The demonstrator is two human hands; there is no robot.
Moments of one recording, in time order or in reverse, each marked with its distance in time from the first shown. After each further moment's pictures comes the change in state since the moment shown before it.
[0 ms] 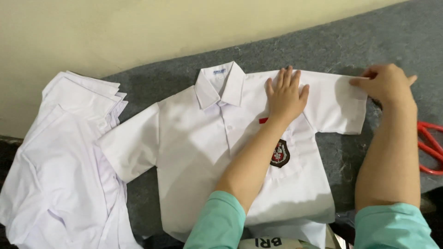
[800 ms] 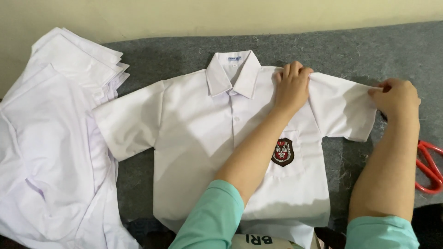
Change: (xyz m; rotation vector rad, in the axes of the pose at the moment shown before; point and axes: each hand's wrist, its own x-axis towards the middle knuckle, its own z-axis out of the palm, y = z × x) left_hand 0.017 -0.019 -0.004 -0.134 0.281 0.058; right_hand 0.017 0.012 0.017 -0.015 0.083 0.096
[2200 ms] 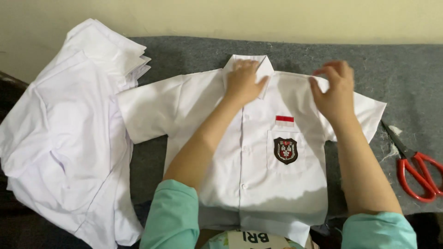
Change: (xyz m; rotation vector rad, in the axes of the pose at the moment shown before) left_hand 0.001 -0.102 -0.151 0.167 -0.211 -0.124; right_hand -0.096 -0.149 0.002 0.406 0.456 -1.058
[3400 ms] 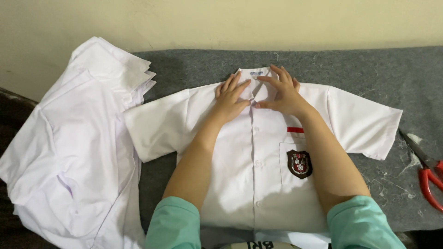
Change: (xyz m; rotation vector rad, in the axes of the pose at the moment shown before) left_hand -0.029 -0.083 -0.012 -0.208 -0.253 0.016; right_hand 0.045 -0.055 0.104 0.313 -0.621 0.257
